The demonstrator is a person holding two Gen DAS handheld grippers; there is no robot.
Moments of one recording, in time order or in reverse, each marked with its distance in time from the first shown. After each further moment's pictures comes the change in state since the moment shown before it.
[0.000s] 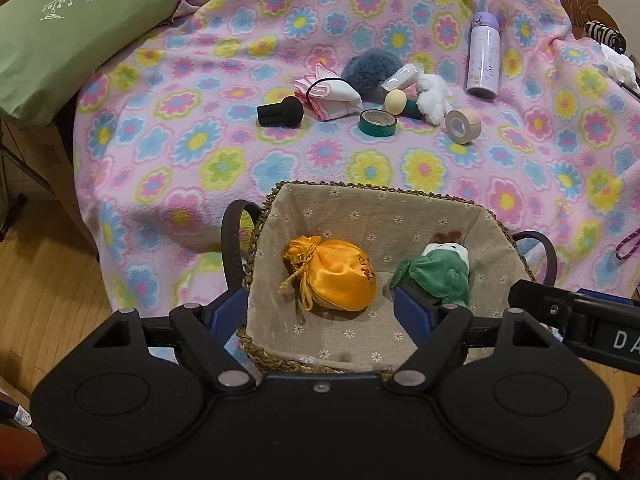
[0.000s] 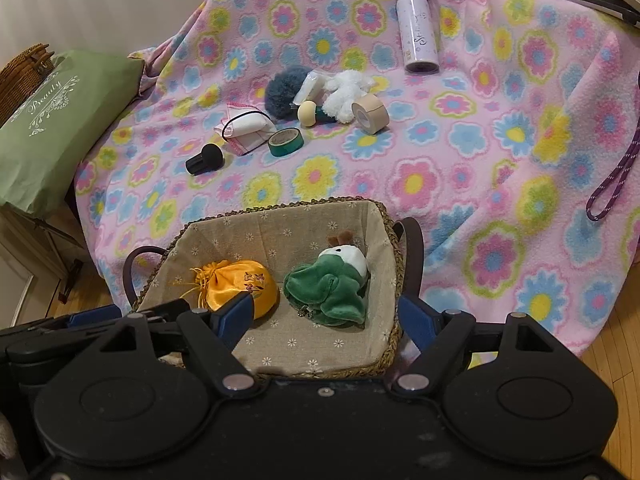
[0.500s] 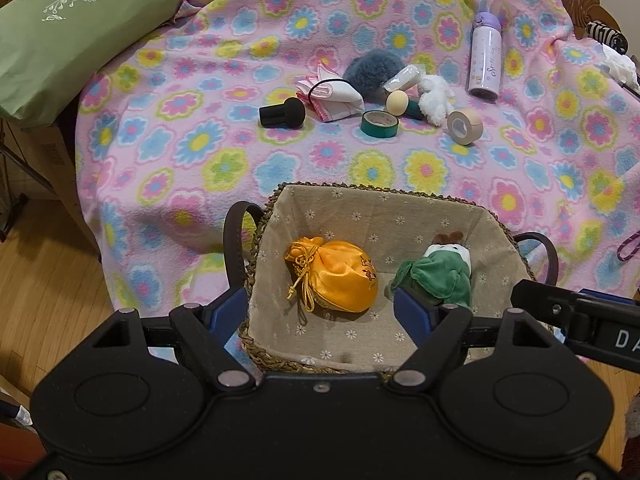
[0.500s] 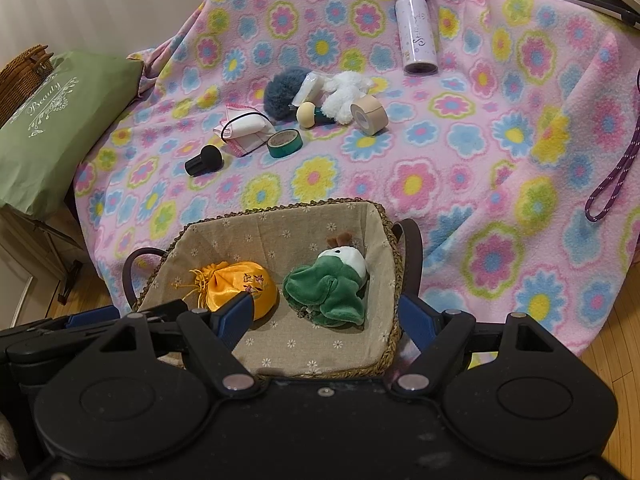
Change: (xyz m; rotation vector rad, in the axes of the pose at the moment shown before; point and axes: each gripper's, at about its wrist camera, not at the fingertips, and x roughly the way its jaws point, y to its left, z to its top) left arm 0.000 0.002 0.000 0.000 0.001 0.001; right arm 0.000 0.000 0.000 -0.001 0.001 0.000
